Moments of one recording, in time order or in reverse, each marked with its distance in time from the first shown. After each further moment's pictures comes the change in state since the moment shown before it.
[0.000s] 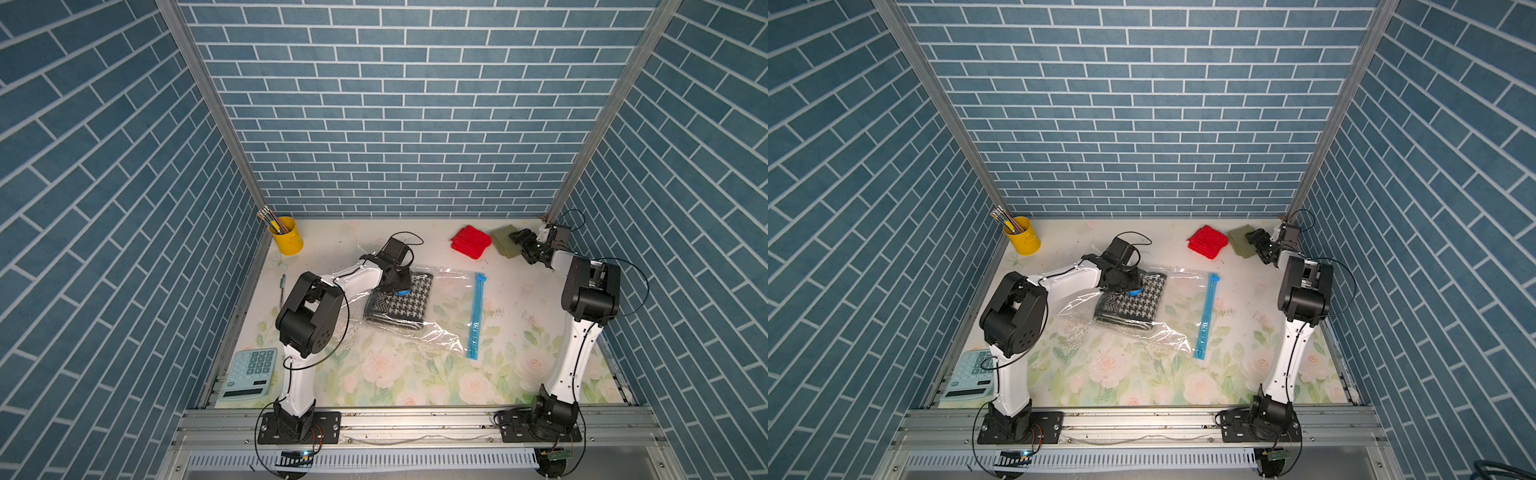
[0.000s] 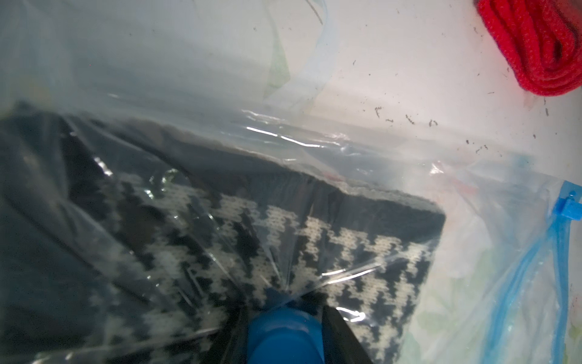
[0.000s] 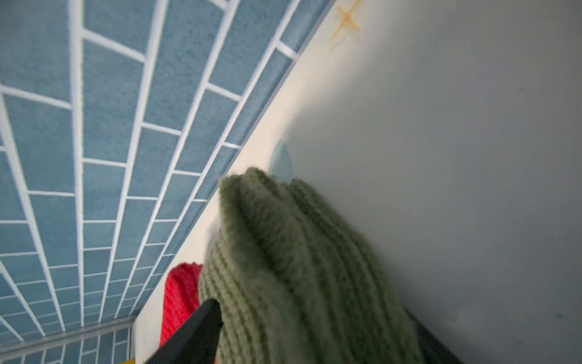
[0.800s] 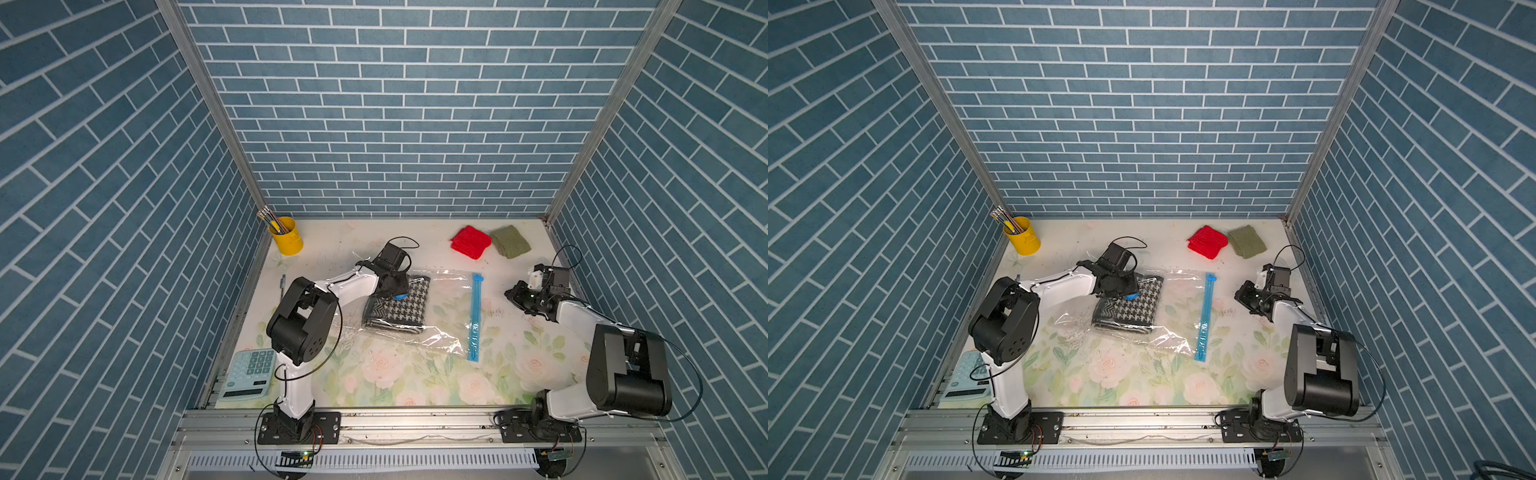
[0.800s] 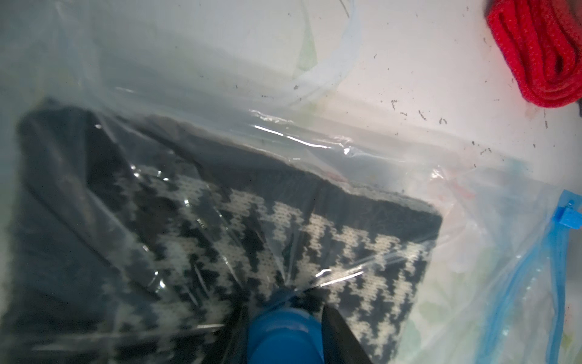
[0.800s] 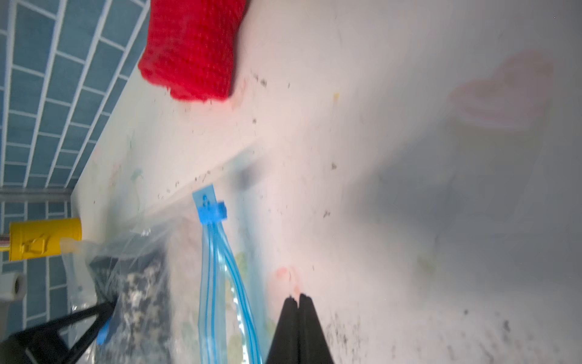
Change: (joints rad) left arm -0.009 -0.082 -0.111 0.047 -0.047 -0.087; right arm 0.125 -0.831 -0.904 -0.164 0.036 -0.202
